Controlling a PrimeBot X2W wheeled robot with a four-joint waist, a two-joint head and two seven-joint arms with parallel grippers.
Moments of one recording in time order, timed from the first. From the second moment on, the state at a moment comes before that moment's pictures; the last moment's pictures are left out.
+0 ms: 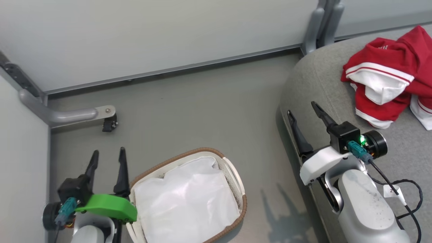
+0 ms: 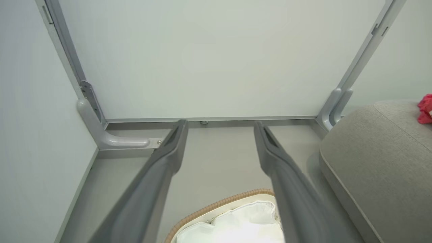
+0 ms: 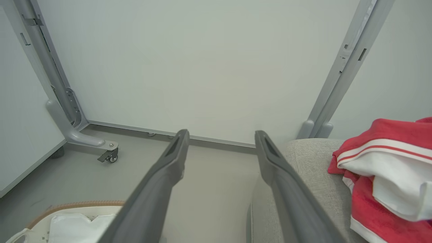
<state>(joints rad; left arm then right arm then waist) -0.16 0.07 -0.04 0.39 -0.25 -0.13 -0.26 -0.41 -0.05 0.13 0.45 0.02 0.13 -0.26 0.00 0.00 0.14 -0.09</state>
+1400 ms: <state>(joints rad) -0.07 0.04 0.04 0.41 -0.61 -0.13 -0.16 -0.24 -0.04 0.07 0.44 0.49 0.13 -0.16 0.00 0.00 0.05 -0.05</state>
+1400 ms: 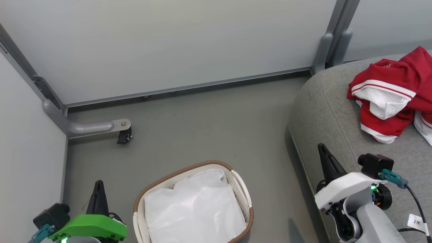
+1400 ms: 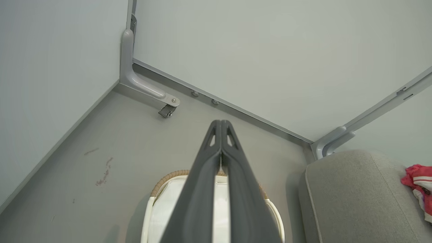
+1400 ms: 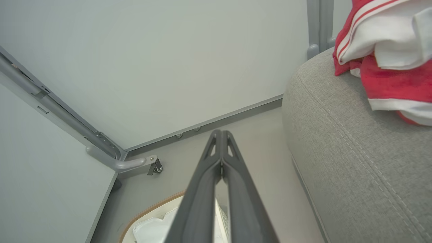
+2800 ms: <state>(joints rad) -0.08 0.04 0.08 0.32 -1.12 -0.13 -0.02 -0.17 -0.05 -0.02 0.34 1.07 0.13 -0.02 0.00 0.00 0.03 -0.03</state>
